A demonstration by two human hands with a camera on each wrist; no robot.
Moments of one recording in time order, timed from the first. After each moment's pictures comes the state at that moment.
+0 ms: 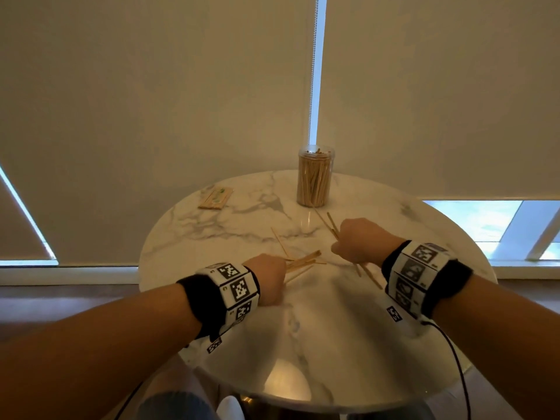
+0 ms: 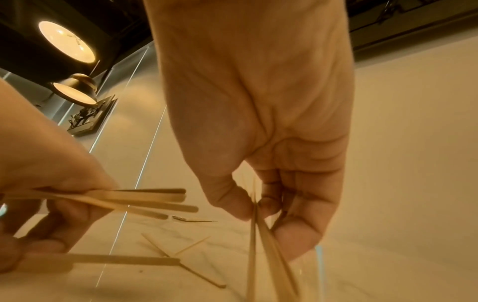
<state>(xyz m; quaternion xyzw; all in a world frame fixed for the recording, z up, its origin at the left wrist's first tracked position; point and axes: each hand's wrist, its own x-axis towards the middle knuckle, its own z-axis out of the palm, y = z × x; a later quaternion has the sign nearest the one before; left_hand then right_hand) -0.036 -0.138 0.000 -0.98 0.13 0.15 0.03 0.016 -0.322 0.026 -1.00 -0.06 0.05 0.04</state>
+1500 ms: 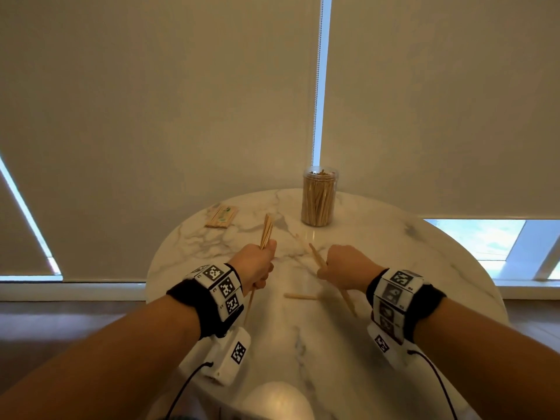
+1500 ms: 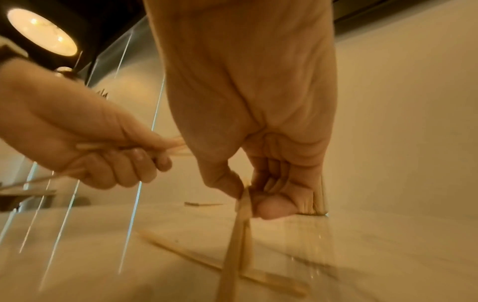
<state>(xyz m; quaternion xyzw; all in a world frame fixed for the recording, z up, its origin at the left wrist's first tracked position) 0.012 -0.108 -0.005 -0.77 -0.13 0.05 -0.62 0.018 -0.298 0.012 -0.99 -0.10 0.05 0.11</state>
